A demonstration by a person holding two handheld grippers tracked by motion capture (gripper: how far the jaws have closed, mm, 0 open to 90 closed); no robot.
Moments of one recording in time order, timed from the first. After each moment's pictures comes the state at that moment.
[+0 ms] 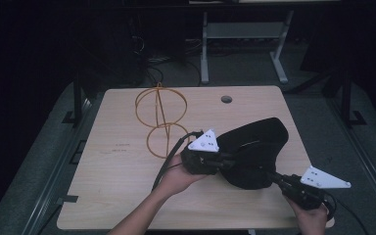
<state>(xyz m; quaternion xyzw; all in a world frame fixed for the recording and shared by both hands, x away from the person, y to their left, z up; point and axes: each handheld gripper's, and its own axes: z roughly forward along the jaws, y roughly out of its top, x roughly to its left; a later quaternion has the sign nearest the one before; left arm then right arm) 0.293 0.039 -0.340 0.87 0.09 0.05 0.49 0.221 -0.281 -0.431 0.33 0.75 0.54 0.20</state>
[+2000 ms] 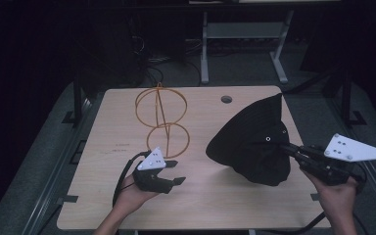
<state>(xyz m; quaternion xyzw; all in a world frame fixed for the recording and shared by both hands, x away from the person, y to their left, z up) 0.275 0.160 -0.400 0.87 0.20 0.10 0.45 0.232 -0.285 -0.310 0.26 0.76 0.54 0.26</state>
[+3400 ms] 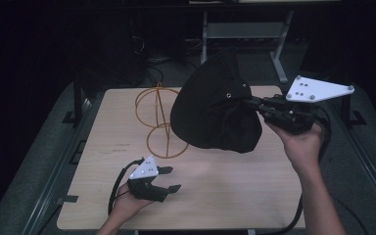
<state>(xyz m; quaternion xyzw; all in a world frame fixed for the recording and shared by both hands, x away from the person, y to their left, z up) 0.264 0.174 -0.418 0.86 0.20 0.09 0.47 0.297 -0.203 -0.220 0.19 0.76 0.57 0.24</state>
